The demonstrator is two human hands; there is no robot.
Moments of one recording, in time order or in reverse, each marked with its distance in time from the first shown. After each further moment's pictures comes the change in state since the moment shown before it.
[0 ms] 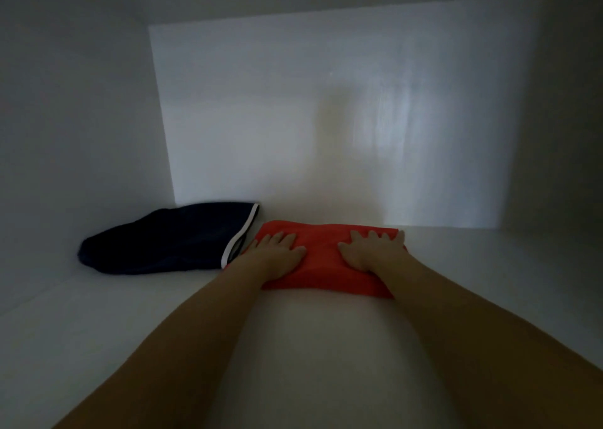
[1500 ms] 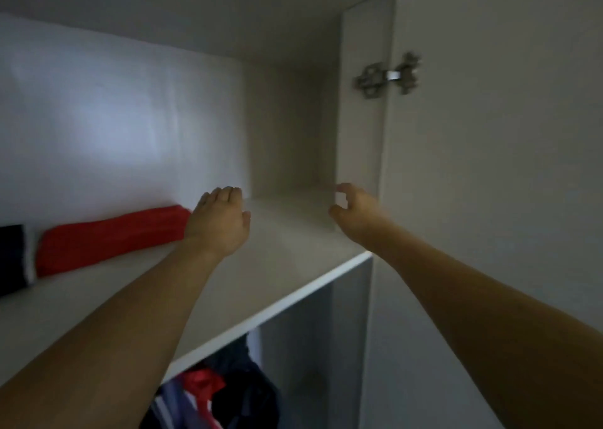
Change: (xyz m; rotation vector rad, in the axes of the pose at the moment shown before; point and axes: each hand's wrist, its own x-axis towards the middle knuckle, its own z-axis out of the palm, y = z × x) left_hand -0.202 0.157 -0.041 -0.084 0.569 0.855; right_hand -0.397 0.113 -0.070 0.409 0.667 0.503
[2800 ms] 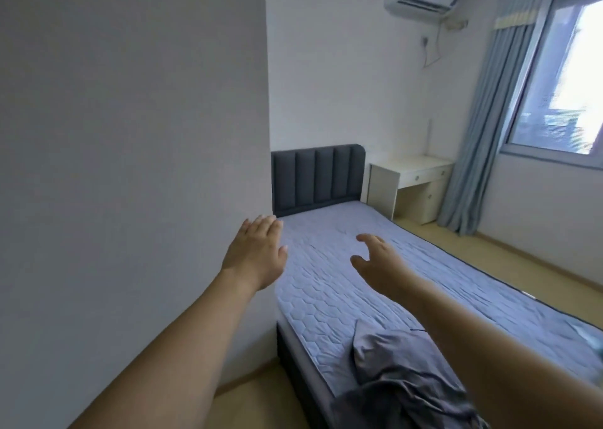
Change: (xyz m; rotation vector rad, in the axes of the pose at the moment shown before) left_hand -0.630 1.101 -0.353 -0.744 -0.196 1.256; right_hand -1.041 0.387 -0.741 -0.483 0.495 1.183
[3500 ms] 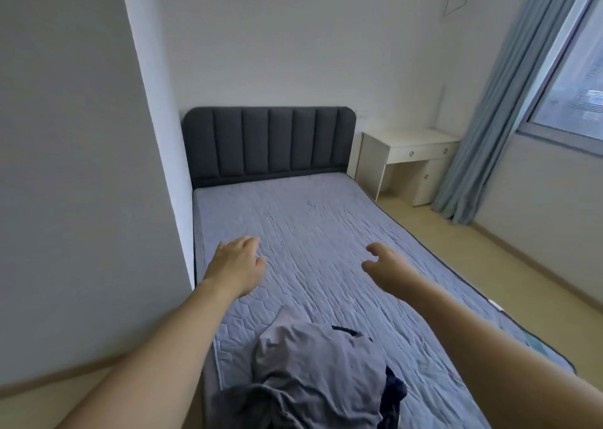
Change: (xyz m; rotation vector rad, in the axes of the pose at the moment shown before) left_hand 0.206 0.331 0.203 -0.198 -0.282 -0.332; right_hand 0.183 0.443 -0.136 0.017 -0.273 0.154
